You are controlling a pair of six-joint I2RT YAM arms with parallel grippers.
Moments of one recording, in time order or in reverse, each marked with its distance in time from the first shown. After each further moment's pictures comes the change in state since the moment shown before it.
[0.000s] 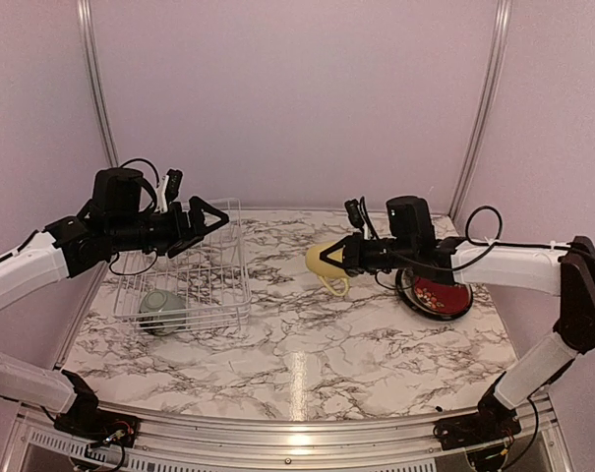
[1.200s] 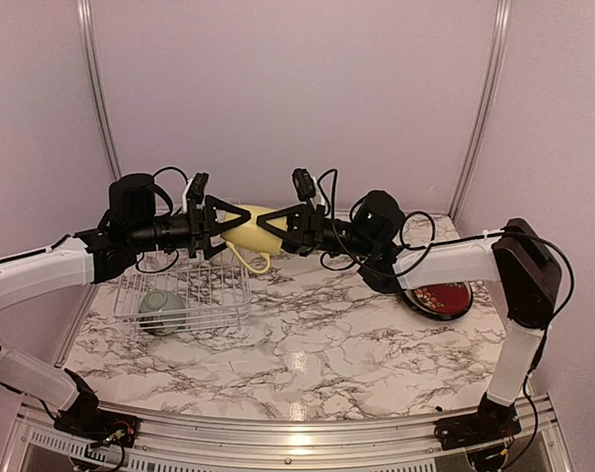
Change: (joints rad) left arm 0.001 0.127 -0.080 0.431 0.330 -0.245; right arm 0.178 0.307 0.196 0.861 -0.262 0.537
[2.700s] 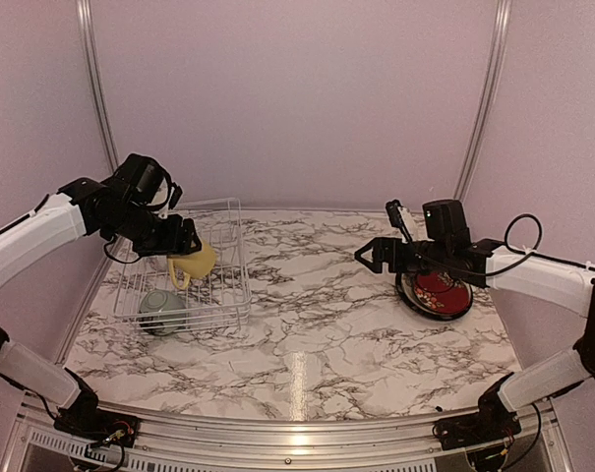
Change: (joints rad) left arm 0.061 0.082 0.373 -1.046 -0.624 0.560; right arm -0.324 -0.510 -0.286 -1.138 0.497 -0.855
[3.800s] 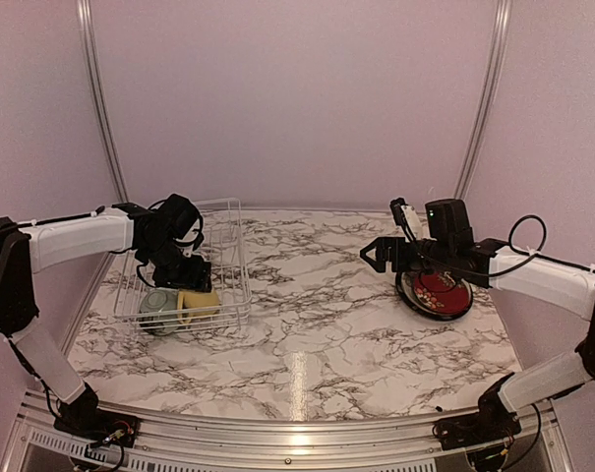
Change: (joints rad) left arm -0.001 0.242 -0.098 0.058 0.000 0.054; right arm -0.003 -0.021 0.000 -0.019 0.081 -0.047
